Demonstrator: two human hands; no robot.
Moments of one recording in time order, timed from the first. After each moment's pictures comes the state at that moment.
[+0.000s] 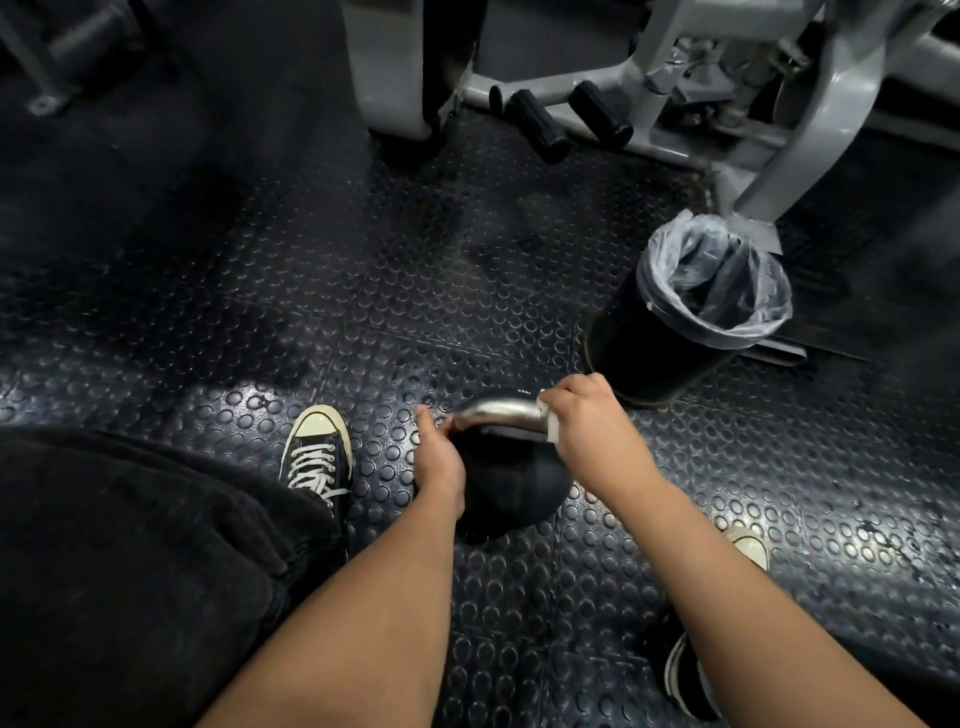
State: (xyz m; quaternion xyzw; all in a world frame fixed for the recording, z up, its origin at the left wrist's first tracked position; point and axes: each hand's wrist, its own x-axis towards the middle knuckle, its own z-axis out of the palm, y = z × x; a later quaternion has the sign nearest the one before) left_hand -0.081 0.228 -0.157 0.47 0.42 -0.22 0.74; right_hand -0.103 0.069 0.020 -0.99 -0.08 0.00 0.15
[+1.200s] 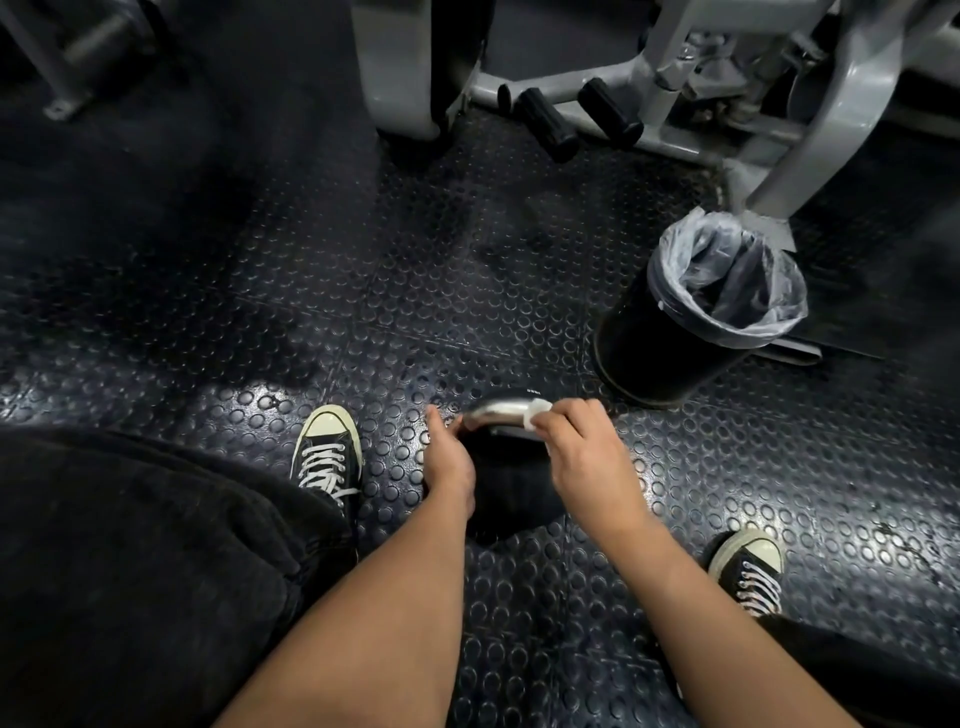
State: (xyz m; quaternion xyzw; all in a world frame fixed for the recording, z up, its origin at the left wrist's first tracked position) left_hand -0.081 0.226 -0.145 0.47 0.42 -0.22 0.75; right_hand -0.131 0.081 -0.006 -0.97 -0.12 -0.14 0.17
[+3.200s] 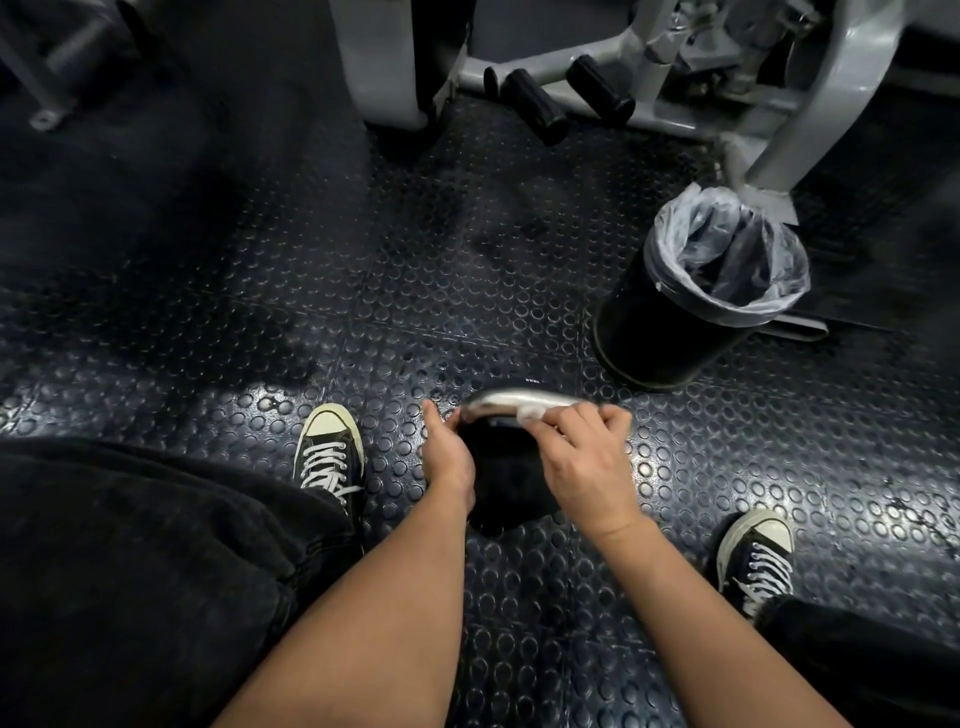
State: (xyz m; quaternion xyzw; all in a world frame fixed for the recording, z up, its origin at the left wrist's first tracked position) left_hand -0.085 0.228 -0.130 0.47 0.44 -0.20 0.74; right_hand -0.139 0.083 -0.028 -0.94 -0.15 -0.30 0.05
